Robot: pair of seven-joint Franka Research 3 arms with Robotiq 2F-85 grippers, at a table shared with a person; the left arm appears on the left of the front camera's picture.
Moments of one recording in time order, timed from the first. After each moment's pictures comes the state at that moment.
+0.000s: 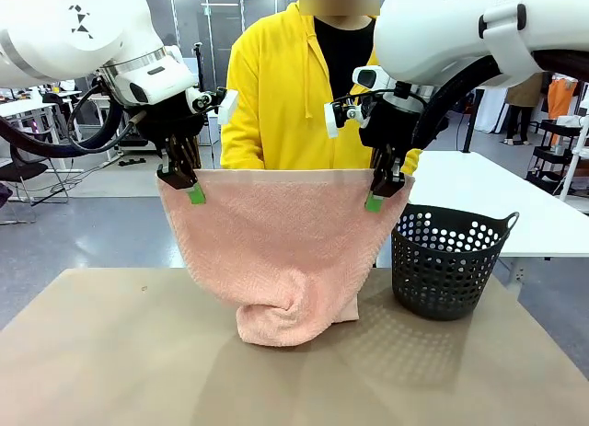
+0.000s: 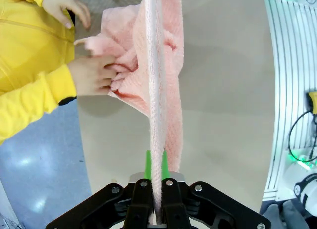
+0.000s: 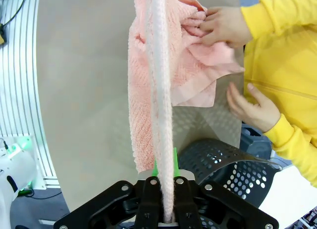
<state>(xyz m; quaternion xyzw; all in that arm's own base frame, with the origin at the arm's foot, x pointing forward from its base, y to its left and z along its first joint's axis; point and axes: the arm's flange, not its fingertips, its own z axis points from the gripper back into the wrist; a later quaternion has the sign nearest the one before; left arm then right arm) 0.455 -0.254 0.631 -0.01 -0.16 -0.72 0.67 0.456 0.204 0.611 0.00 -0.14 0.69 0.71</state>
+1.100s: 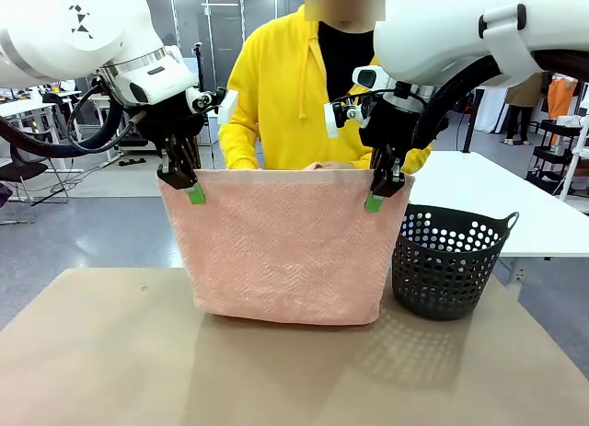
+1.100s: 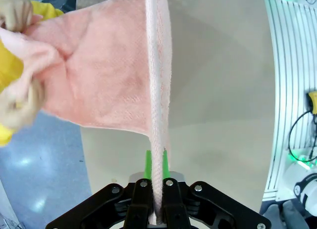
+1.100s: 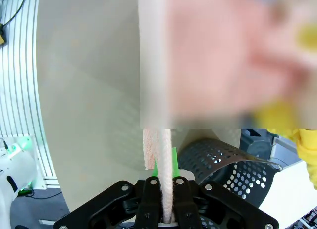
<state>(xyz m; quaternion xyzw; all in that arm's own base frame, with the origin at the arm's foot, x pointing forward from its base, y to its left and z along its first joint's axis) 0.455 -0.254 0.631 -0.01 -0.16 -0.72 0.67 0.456 0.204 0.611 0.00 -0.14 0.69 0.71</state>
